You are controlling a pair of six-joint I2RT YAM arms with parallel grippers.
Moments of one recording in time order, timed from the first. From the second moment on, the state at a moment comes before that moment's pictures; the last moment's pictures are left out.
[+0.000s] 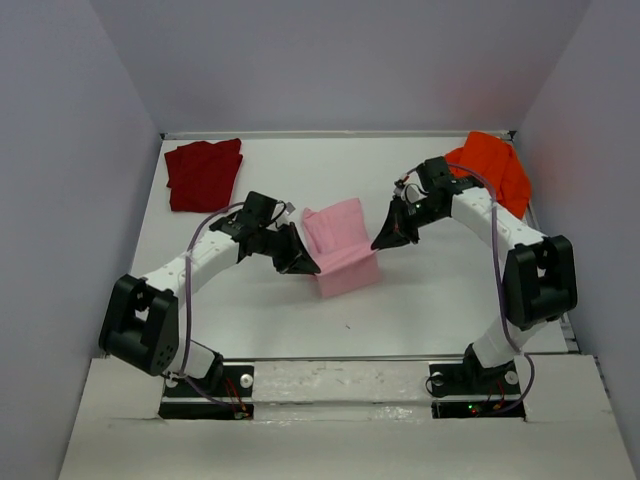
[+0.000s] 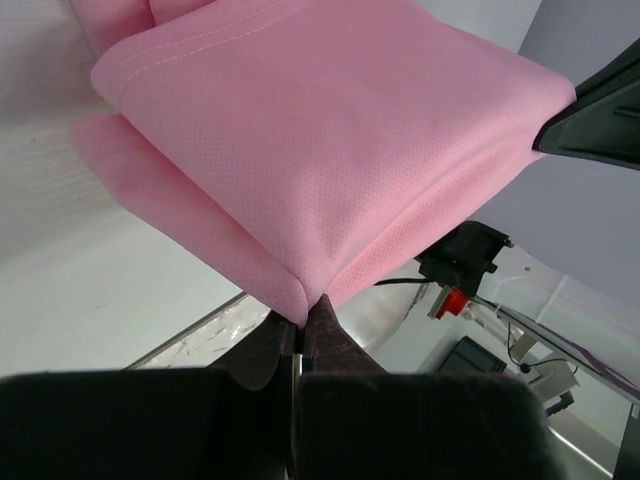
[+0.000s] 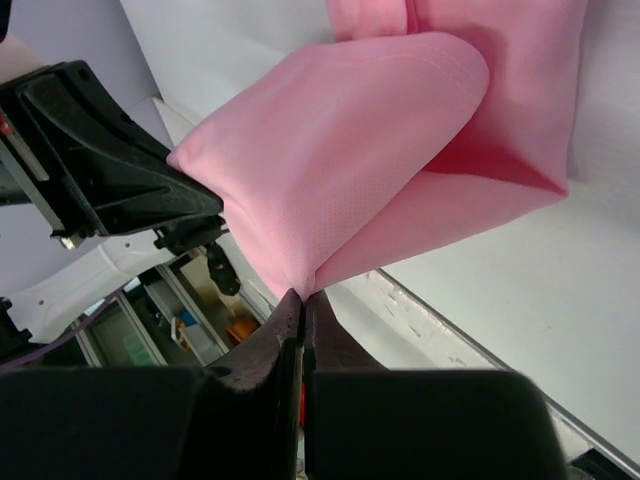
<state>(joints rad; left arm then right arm) -0.45 1.42 0.92 -0.50 0.65 -0.85 0.27 1.69 1.30 -0.84 -0.82 0.52</state>
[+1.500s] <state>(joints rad) -0.19 1.58 0.78 0.10 0.91 -1.77 0.16 2.02 1.57 -1.02 -1.09 1.07</state>
